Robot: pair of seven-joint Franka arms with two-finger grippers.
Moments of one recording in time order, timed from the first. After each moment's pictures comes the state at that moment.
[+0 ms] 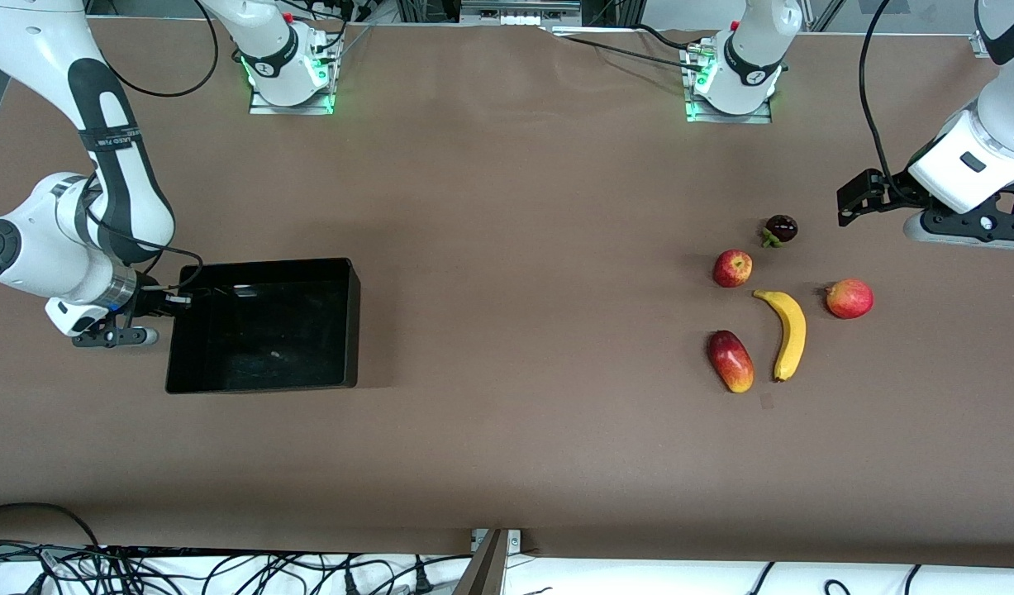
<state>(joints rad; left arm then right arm) -0.02 0.01 -0.06 -1.67 0.04 1.65 0.01 0.01 0.44 -0.17 -1.96 0.19 2.35 -0.34</state>
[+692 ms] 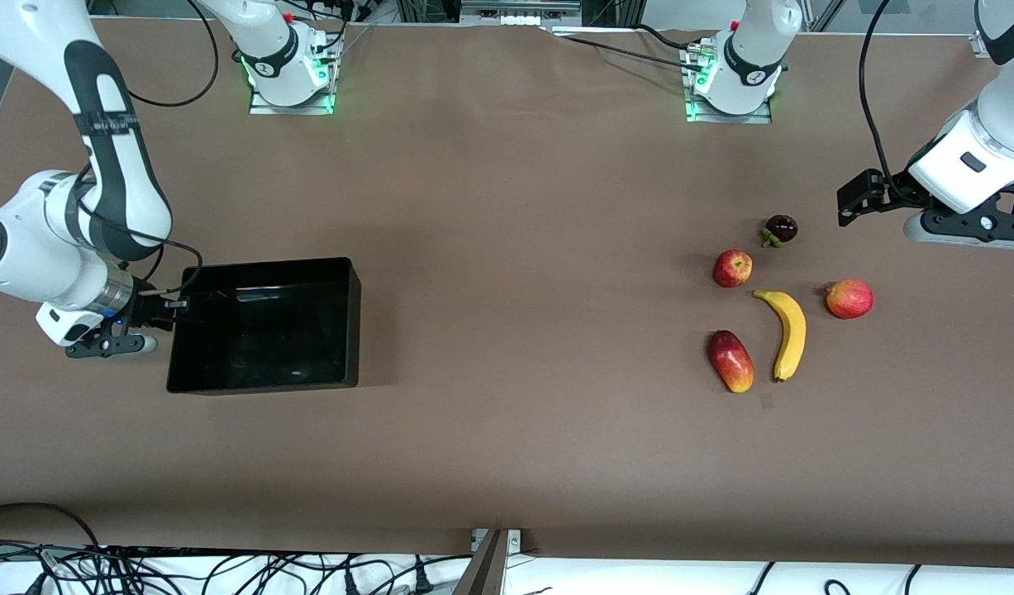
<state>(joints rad) -0.02 0.01 -0.06 -1.67 0.04 1.65 0.01 0.07 0.40 -0.15 -1.83 0.19 2.21 -0.30</state>
